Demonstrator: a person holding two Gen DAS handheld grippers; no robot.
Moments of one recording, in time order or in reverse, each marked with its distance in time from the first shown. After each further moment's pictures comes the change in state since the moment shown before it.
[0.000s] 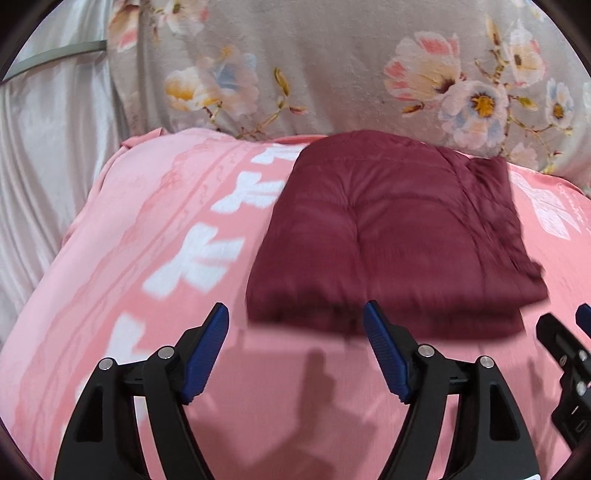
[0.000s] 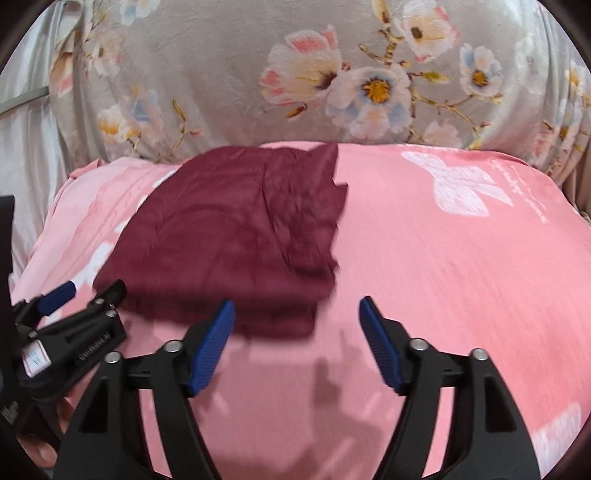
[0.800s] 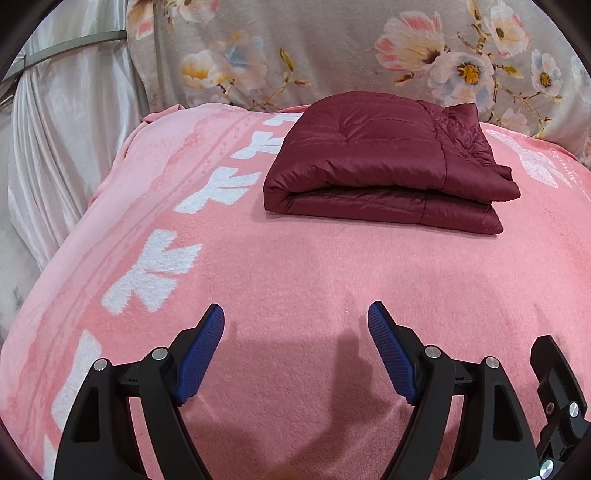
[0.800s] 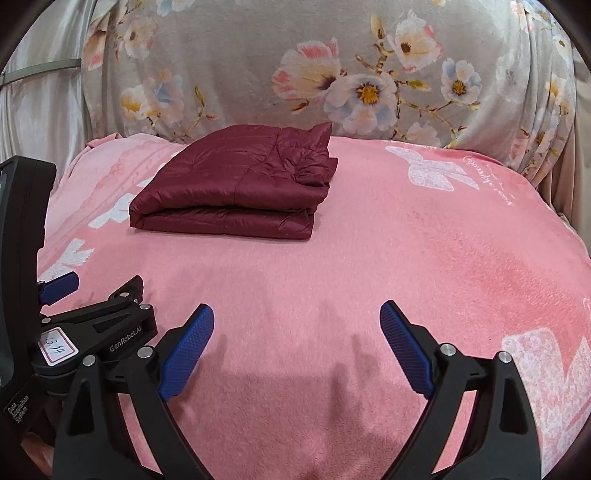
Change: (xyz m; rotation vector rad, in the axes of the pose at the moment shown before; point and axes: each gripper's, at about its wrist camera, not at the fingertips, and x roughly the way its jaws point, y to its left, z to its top) left arm -0.049 -0.011 -0.071 0.022 0.067 0.062; right arm -0.065 0.014 -0.067 -0.050 -0.011 -0.045
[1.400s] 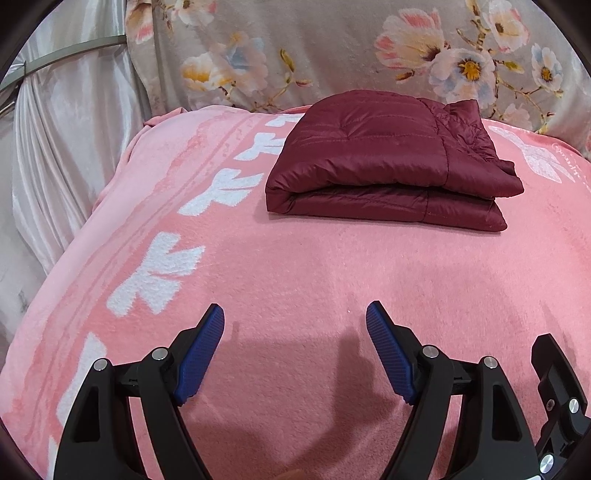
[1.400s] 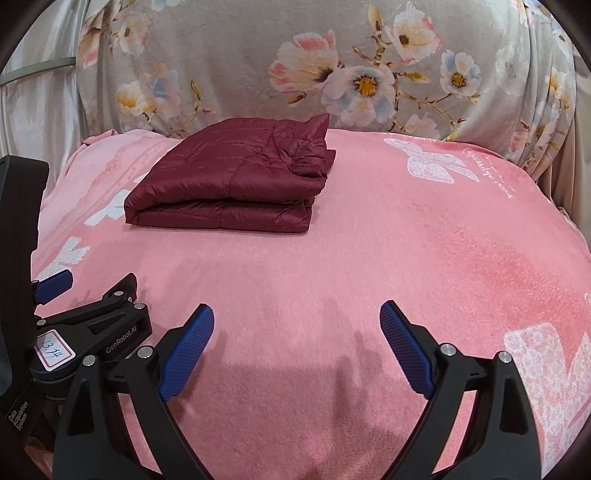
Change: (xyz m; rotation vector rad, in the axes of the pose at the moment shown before) left arm 0.000 -0.004 0.000 0.010 -0.003 0.020; right arm 0.004 -0.002 0.000 0.007 0.017 -0.002
